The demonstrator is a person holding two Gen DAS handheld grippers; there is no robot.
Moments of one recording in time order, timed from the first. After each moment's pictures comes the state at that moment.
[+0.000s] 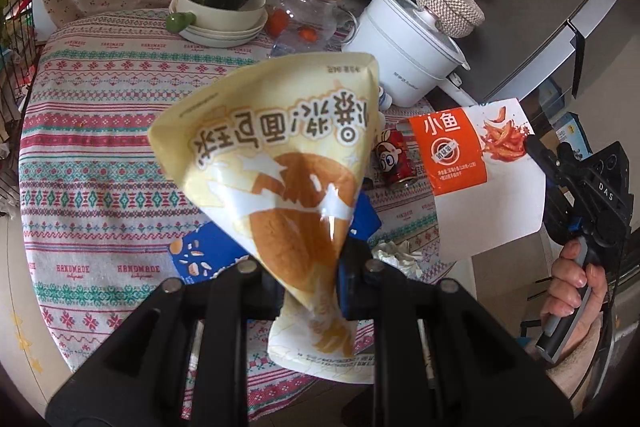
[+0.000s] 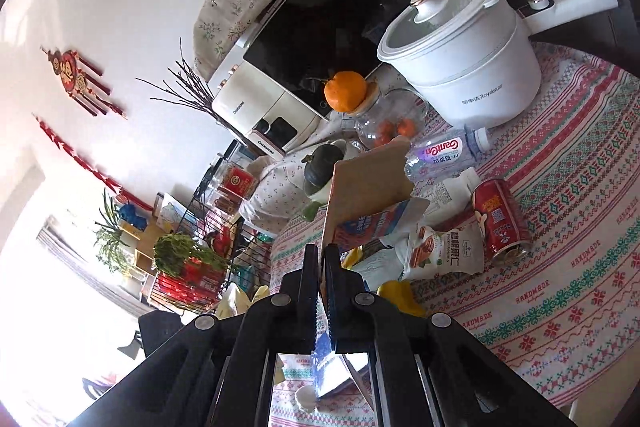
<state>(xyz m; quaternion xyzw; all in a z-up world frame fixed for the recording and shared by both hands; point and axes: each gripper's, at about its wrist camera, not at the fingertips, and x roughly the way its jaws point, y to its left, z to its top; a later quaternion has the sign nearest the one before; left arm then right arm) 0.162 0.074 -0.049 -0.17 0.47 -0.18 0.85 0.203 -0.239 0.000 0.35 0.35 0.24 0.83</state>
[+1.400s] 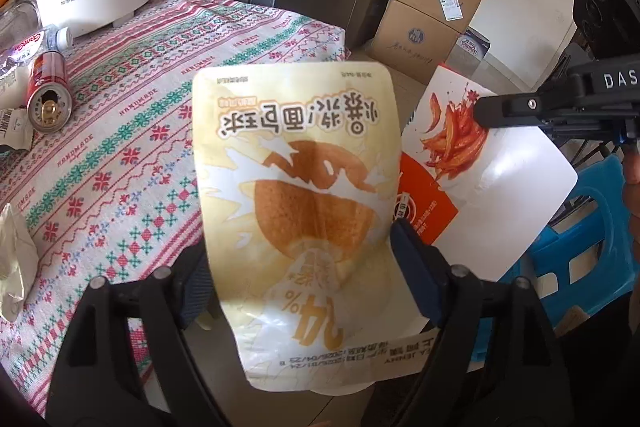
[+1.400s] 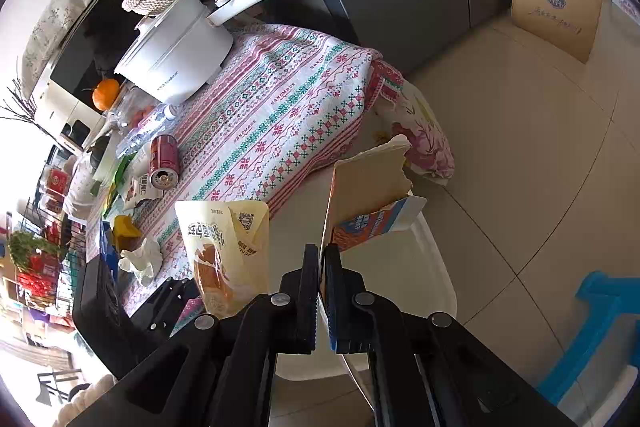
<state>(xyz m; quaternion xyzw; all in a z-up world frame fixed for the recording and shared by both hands) 0.080 -0.265 -0.149 0.07 0.43 -0.39 0.81 0.040 -0.461 -0.081 0.28 0.50 -0.06 0.82</state>
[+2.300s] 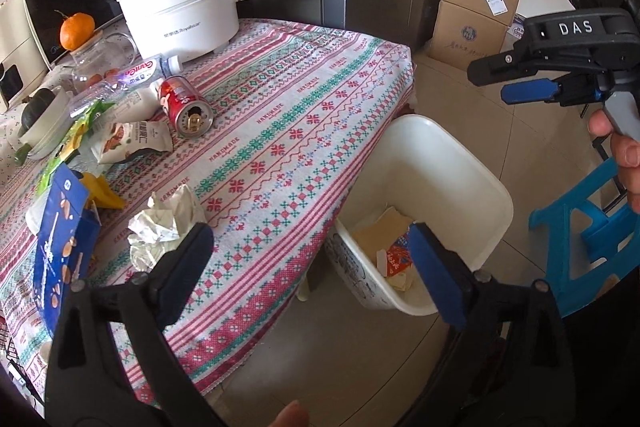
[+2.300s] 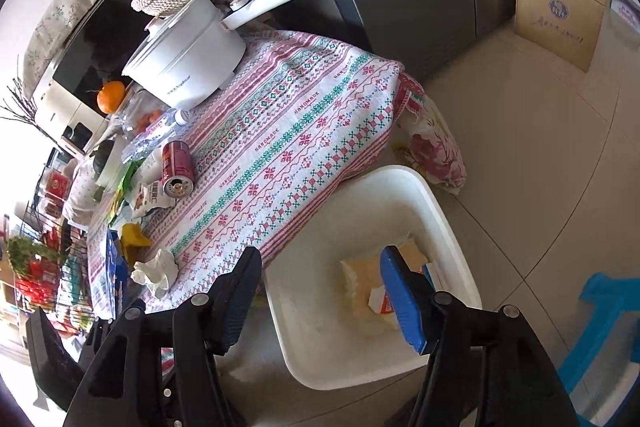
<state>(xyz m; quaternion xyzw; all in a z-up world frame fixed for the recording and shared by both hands) 0.064 -0.192 -0.091 0.15 0.40 -0.28 0.86 0.060 -0.430 -0.060 0.27 0.49 -0.06 0.83</state>
